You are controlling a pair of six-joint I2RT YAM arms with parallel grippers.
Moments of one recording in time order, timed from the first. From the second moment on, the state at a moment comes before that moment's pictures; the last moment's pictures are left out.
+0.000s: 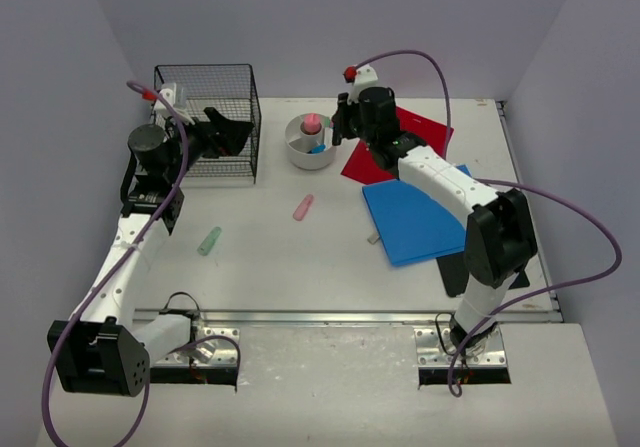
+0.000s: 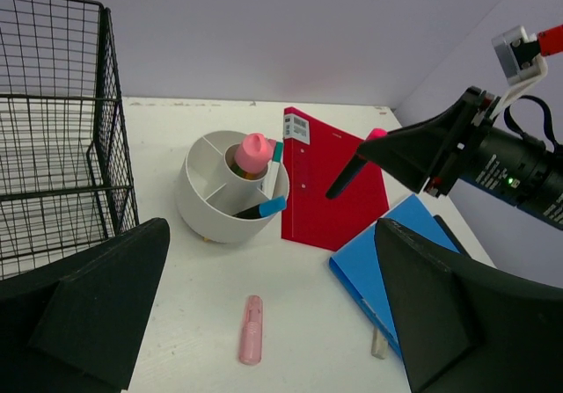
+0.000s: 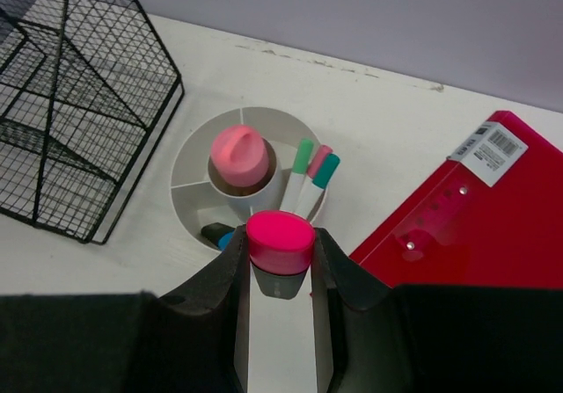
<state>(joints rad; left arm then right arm) -0.01 1.08 0.94 0.12 0.41 -0.44 0.52 1.79 1.43 0.07 0.13 0.11</state>
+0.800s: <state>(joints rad) -0.01 1.00 0.88 0.15 0.40 -0.38 0.63 1.95 1.32 0.53 0.17 0.02</state>
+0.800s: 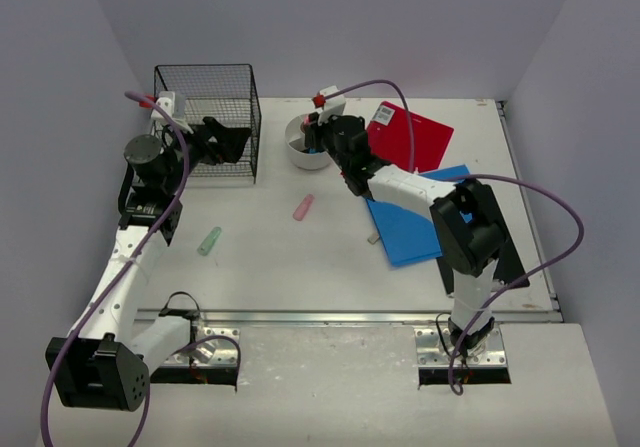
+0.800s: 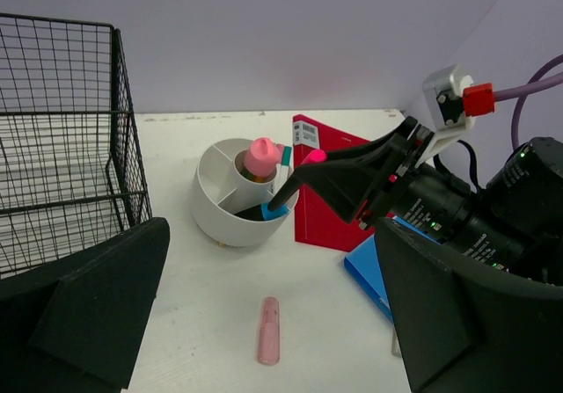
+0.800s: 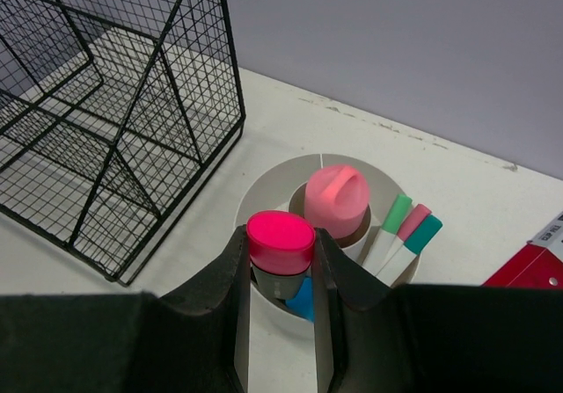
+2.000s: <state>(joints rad) 0.02 1.00 0.85 0.13 0.38 -0.34 0.64 2.11 1.32 0.72 0.20 -0.01</state>
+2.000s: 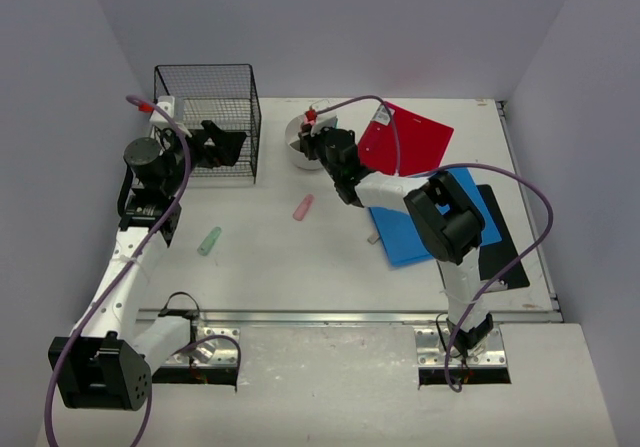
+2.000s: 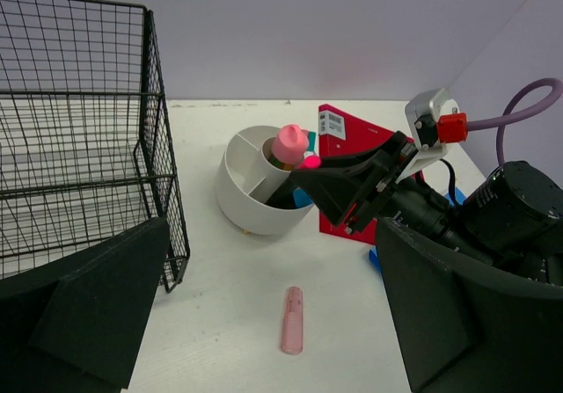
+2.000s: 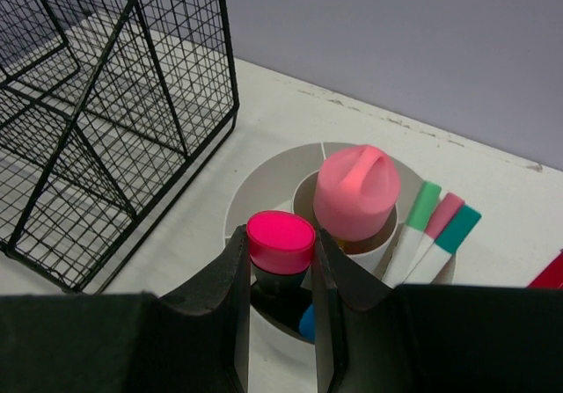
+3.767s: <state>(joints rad) 0.02 0.96 0.87 -0.14 0.32 -0.10 0.49 1.93 1.34 0.47 0.14 0.08</state>
